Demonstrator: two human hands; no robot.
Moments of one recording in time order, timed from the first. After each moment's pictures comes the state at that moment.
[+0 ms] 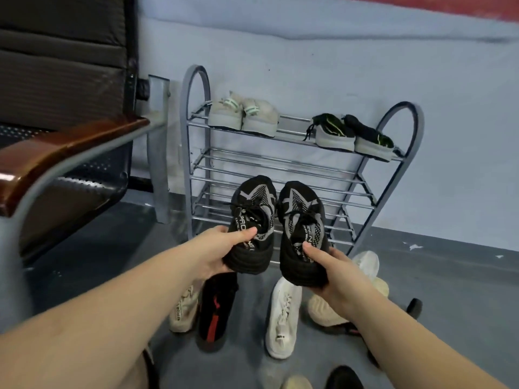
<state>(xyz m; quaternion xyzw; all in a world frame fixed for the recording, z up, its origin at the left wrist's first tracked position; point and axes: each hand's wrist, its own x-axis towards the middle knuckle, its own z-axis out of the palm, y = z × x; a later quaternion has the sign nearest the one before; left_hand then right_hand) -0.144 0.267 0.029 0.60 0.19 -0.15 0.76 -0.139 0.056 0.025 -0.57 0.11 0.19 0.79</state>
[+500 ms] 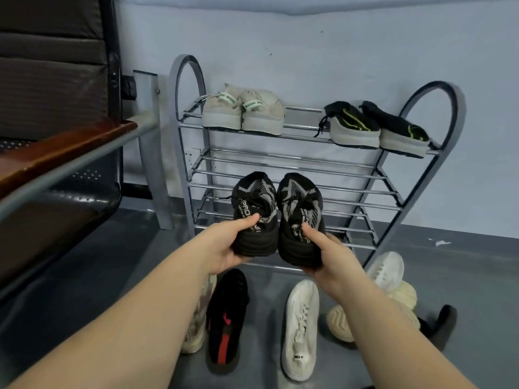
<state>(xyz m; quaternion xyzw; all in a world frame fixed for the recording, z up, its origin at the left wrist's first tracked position) -0.069 0.279 0.024 0.52 0.23 -0.16 0.81 -0.052 0.095 0.003 -0.53 0.13 0.17 0.82</state>
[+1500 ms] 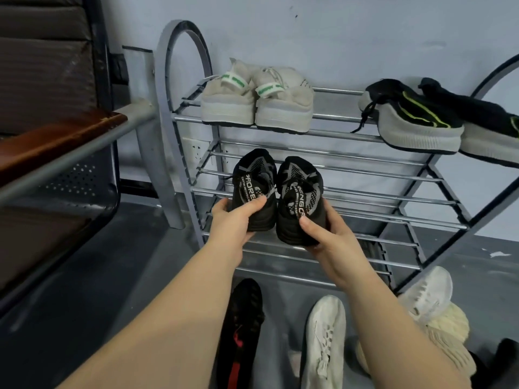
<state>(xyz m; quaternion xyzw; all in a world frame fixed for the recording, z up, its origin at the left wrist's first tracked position) 0.030 0.301 -0.010 0.49 0.29 0.08 0.82 0.048 0.131 -0.027 -0.59 -0.08 0.17 0.79</state>
